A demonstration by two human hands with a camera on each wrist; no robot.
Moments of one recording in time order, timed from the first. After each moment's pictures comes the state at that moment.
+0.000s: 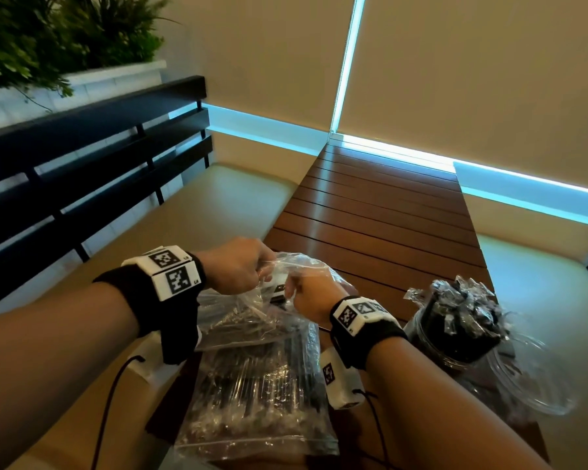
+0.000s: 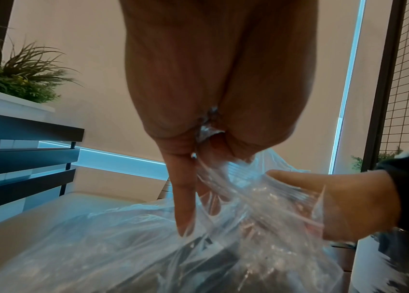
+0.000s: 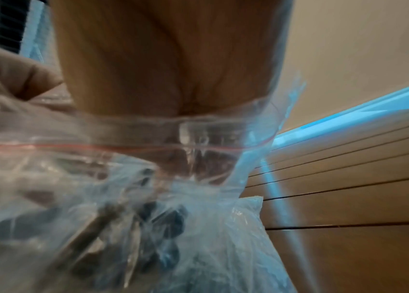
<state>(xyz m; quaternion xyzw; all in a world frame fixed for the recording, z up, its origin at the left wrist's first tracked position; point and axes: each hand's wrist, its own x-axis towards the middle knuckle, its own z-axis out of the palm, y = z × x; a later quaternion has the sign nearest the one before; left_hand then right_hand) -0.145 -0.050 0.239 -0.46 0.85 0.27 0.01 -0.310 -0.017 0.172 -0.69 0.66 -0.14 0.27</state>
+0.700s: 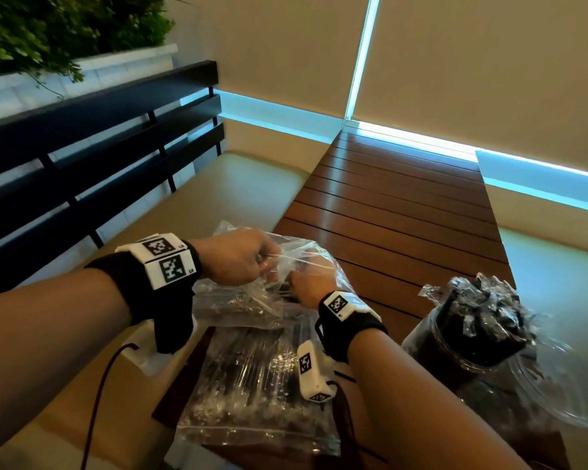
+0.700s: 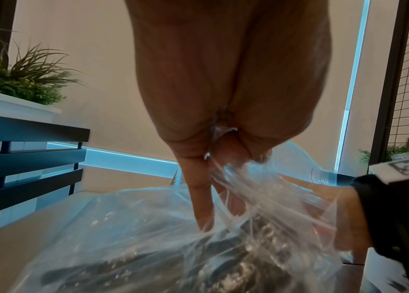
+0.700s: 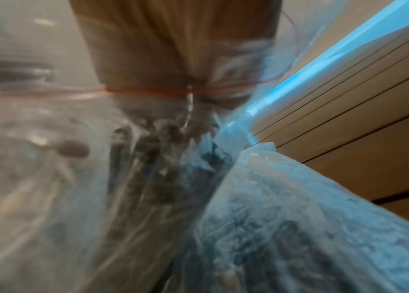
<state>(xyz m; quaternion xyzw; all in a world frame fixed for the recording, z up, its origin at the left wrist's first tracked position) -0.139 -0.055 0.239 -0.44 0.84 0.31 0.01 -0.297 -0.042 0.140 -0.57 0.70 -0.20 0.39</state>
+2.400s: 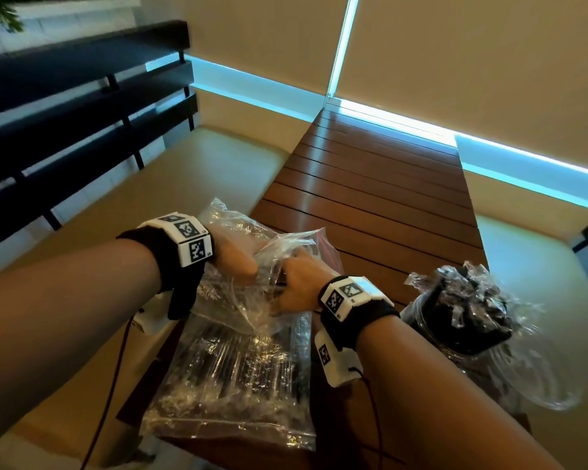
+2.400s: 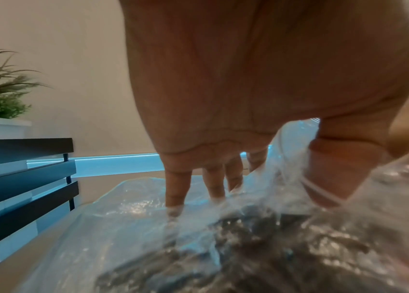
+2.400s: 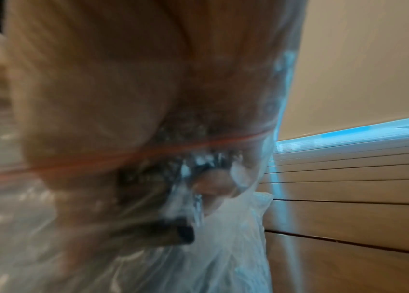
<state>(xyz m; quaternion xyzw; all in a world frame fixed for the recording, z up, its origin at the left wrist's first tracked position) -0.174 -0.092 0.199 -0.43 0.83 0.27 0.23 -0.316 -0.043 0.142 -0.75 0.63 0.06 0.19</state>
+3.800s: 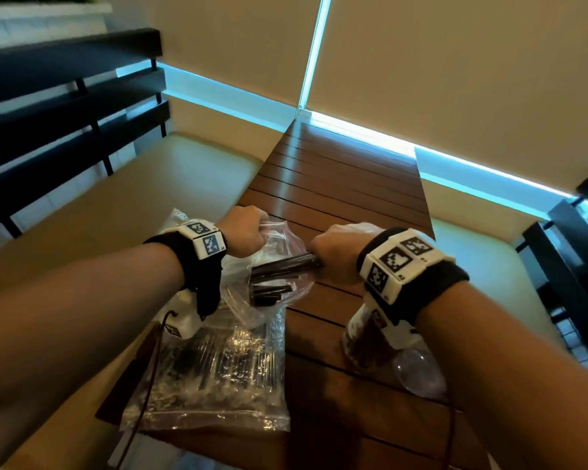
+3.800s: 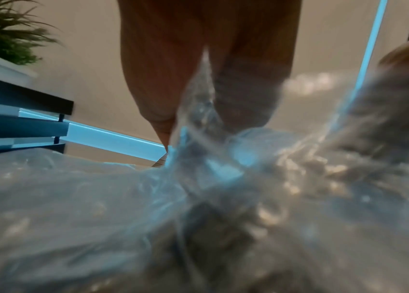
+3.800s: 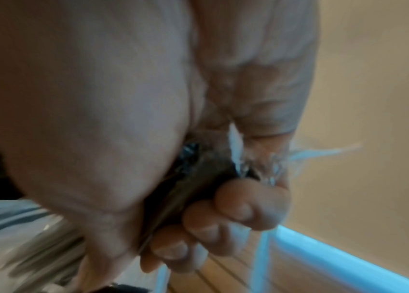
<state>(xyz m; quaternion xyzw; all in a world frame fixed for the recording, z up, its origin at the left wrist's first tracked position) -0.209 -0.098 0.187 -0.48 0.85 0.21 -0.10 -0.357 0.007 0.264 -0.74 0.63 0.26 0.01</state>
